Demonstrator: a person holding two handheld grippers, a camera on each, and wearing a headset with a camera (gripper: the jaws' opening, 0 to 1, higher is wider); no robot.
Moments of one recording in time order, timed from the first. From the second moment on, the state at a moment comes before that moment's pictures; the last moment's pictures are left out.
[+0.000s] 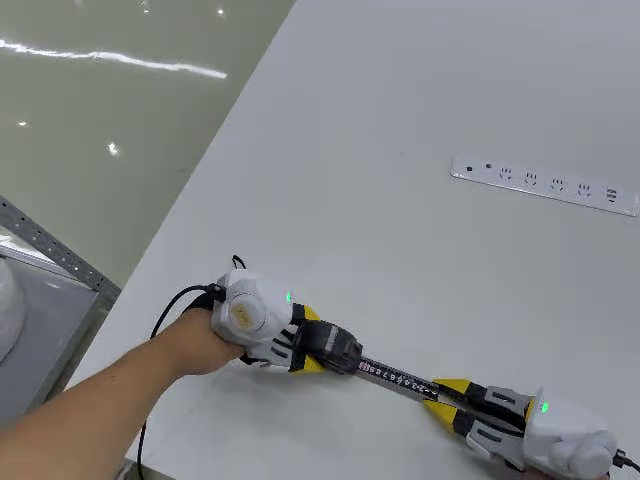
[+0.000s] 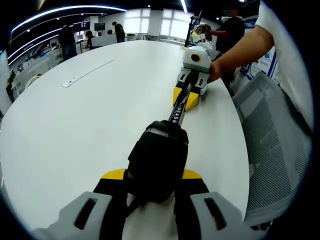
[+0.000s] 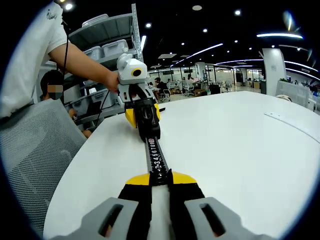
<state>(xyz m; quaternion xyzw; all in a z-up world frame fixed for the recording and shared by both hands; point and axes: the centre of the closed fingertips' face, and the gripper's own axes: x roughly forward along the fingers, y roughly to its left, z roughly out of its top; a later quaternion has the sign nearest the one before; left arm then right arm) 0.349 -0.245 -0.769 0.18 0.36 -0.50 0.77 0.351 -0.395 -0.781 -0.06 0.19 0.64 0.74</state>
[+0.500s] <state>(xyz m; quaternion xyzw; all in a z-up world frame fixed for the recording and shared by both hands) 0.349 -0.246 -0.770 0.18 0.36 -0.50 0.77 0.350 -0.408 -0.779 -0.06 0.19 0.63 0.75</state>
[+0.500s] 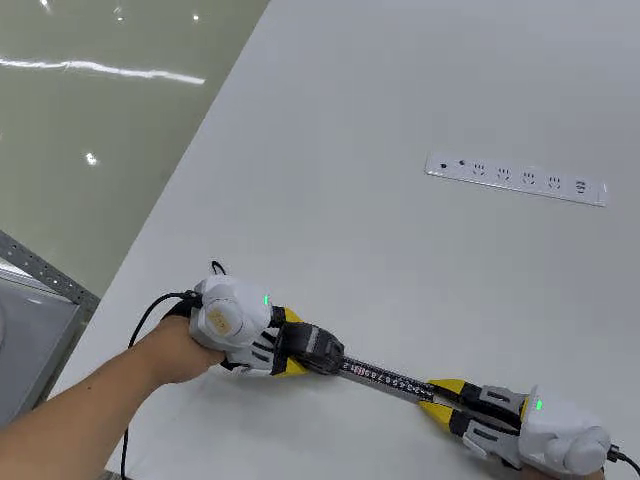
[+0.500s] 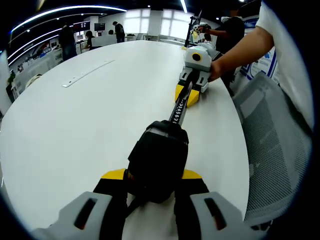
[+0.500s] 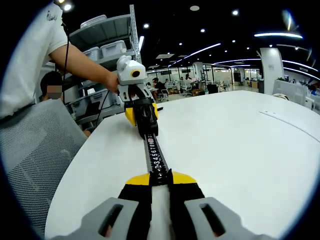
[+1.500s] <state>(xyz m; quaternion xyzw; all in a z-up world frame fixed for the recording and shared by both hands) 0.349 -0.247 -0.769 0.18 0.36 -0.50 0.76 0.346 -0.435 -0.776 -0.06 0.19 0.63 0.75</state>
